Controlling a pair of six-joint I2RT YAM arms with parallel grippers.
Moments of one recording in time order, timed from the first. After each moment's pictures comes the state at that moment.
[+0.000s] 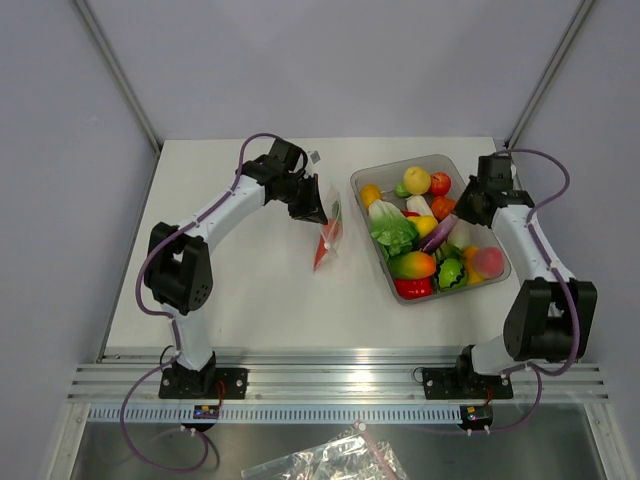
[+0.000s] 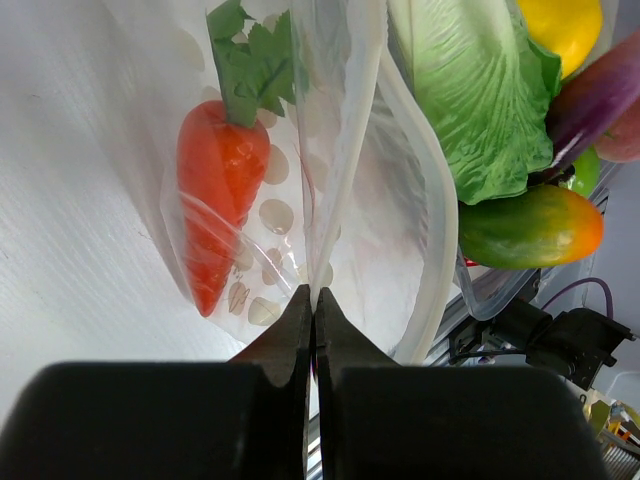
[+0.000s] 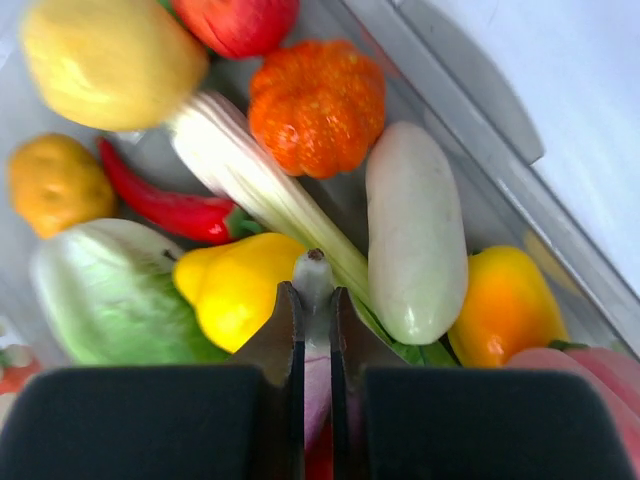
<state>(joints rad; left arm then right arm) -0.47 1.88 1.62 -0.71 0.47 -0.48 -0.04 1.51 1.18 -0.55 0.05 0.47</state>
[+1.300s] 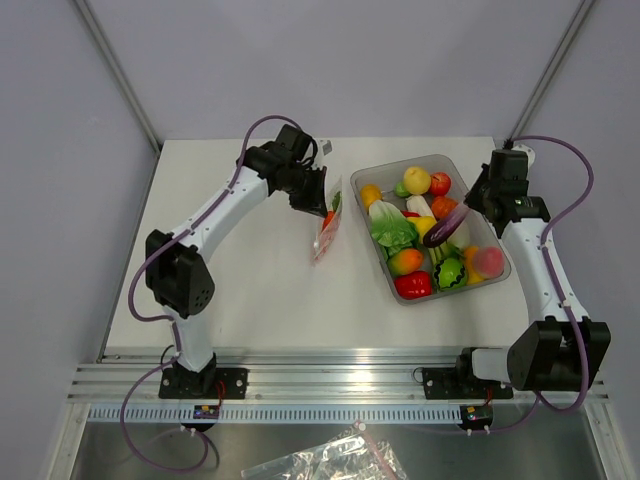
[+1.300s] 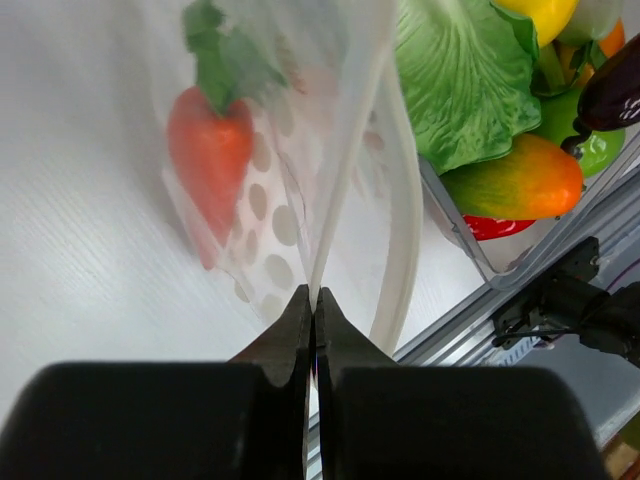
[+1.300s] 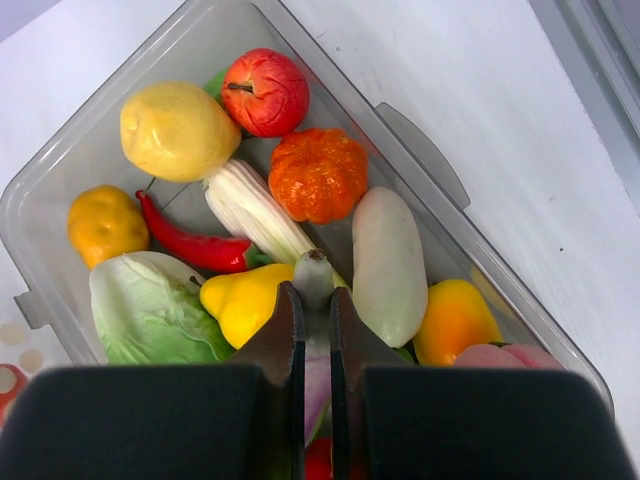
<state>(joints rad) -0.53 1.87 1.81 -0.90 0.36 -0.34 -0.03 1.31 1.21 -0.54 0.16 0.40</state>
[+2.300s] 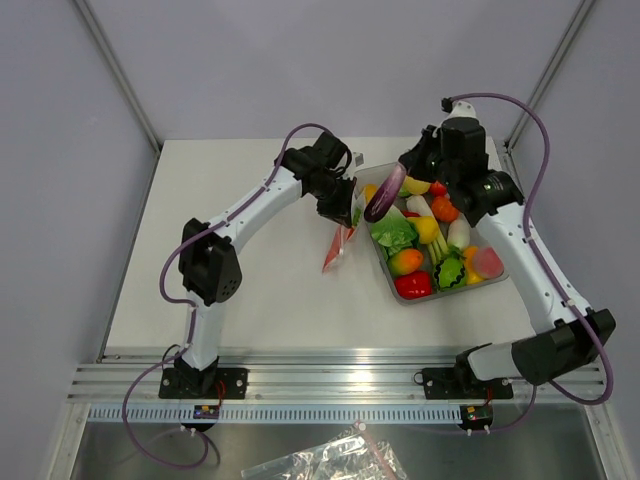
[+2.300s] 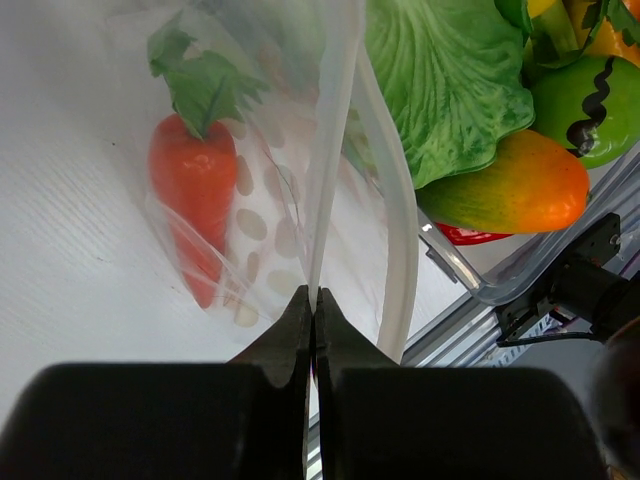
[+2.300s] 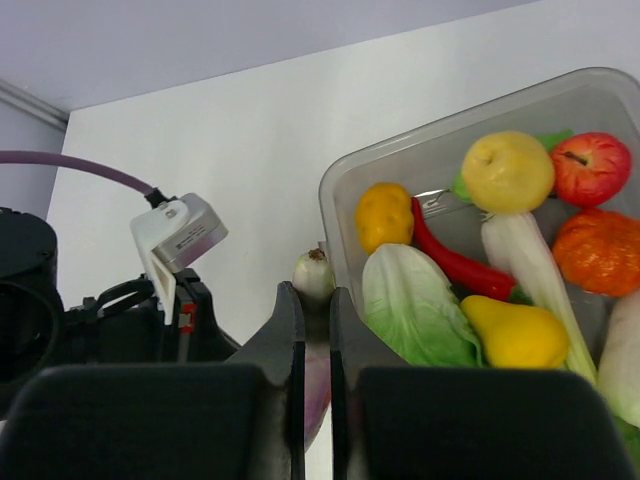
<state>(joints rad) -0.65 2.07 2.01 -0.99 0.34 -0.33 0.33 1.36 1.51 -0.54 0.09 0.45</state>
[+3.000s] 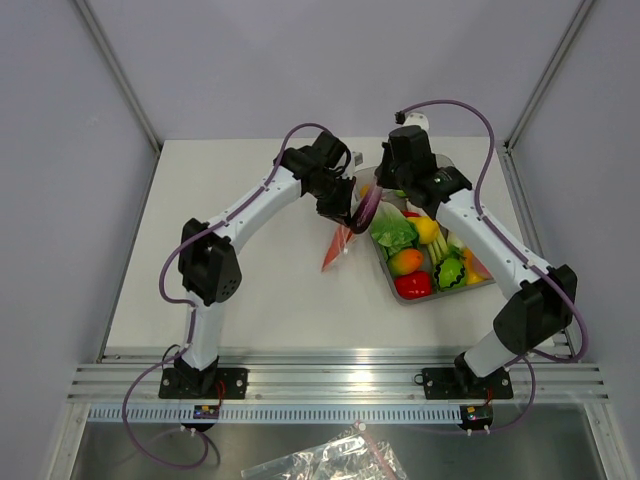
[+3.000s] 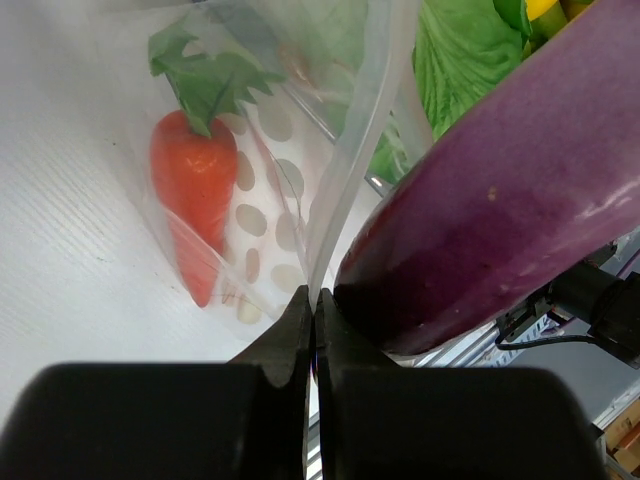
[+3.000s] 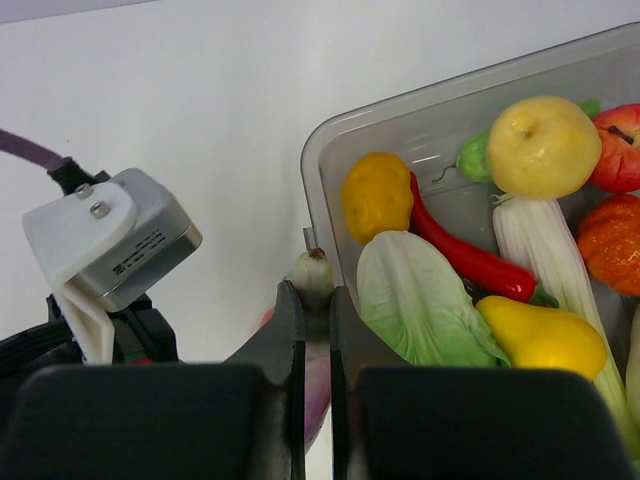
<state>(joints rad) -0.65 2.07 2.01 -0.99 0.34 -0.33 0.49 1.57 1.53 -0.50 0.26 0.44</state>
